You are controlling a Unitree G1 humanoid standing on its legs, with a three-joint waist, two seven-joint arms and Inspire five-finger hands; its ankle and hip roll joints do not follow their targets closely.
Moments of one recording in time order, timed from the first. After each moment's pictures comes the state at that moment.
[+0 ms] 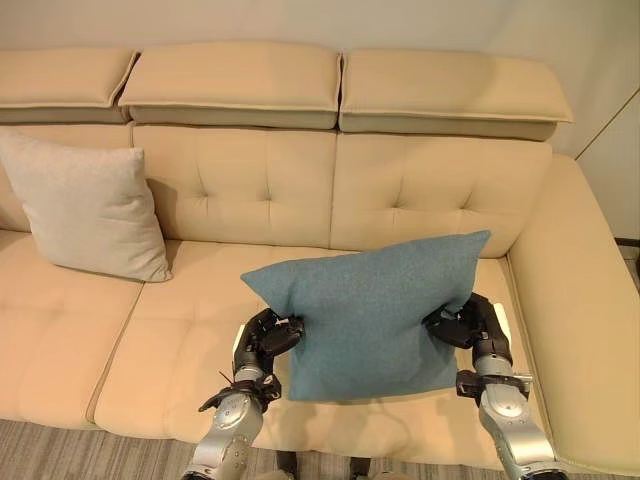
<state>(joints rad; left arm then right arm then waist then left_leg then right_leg) 0.02 0.25 -0.35 0.26 -0.67 -0.15 0.24 0.03 -0.37 0.08 0.22 0.16 -0.10 -0.27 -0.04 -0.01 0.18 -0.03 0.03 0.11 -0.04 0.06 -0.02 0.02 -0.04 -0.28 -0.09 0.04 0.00</state>
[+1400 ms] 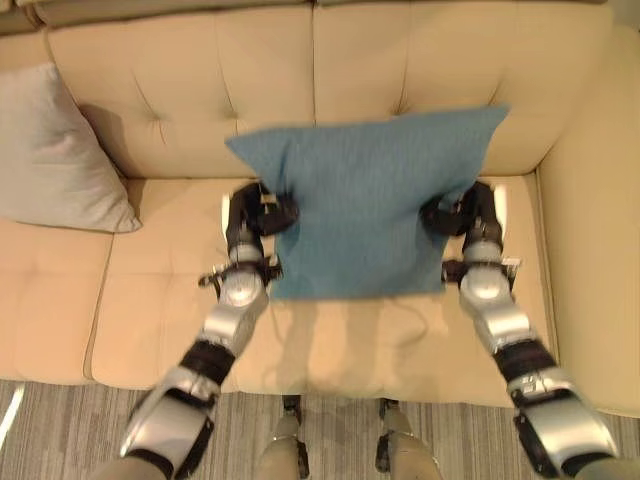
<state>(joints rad) -0.79 0.36 -0.35 0.53 -0.55 -0.18 0.47 -0.80 -0.52 0.26 0.58 0.24 -0.09 -0.45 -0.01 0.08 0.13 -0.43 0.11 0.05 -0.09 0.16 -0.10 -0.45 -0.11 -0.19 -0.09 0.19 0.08</state>
